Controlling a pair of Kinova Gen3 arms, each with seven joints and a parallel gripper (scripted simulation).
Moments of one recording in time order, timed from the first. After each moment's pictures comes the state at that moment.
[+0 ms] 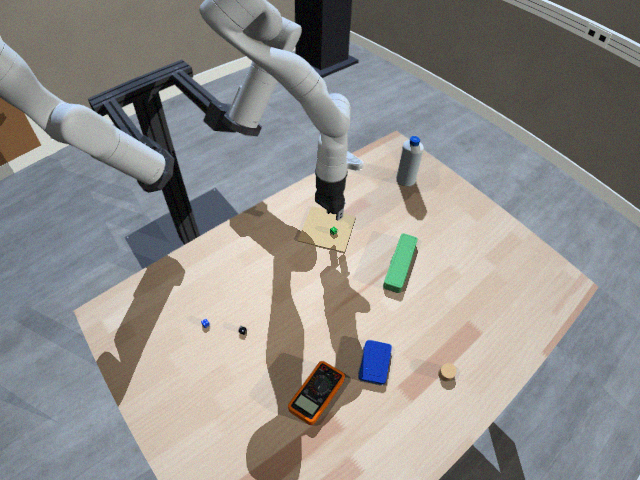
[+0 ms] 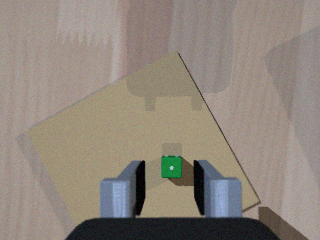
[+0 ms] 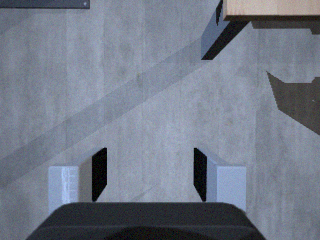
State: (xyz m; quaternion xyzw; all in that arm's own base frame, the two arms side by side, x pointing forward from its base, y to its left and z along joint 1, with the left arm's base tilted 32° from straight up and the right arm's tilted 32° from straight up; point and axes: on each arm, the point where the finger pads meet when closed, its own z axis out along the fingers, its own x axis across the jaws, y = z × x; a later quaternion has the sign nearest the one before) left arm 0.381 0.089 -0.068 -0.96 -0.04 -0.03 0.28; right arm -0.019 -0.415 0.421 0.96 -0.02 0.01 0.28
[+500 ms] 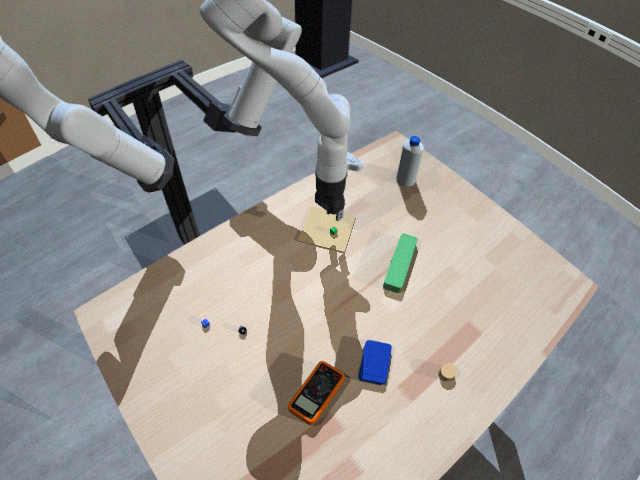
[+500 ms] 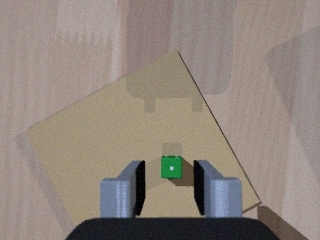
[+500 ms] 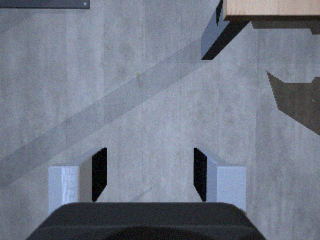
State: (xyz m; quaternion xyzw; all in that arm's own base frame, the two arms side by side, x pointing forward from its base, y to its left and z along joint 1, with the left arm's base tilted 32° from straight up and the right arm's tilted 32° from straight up) left arm 0.381 0.090 -0.070 -0.96 -0.04 -0.03 0.28; right arm -0.019 -0.415 0.421 0.96 -0.02 0.01 0.28
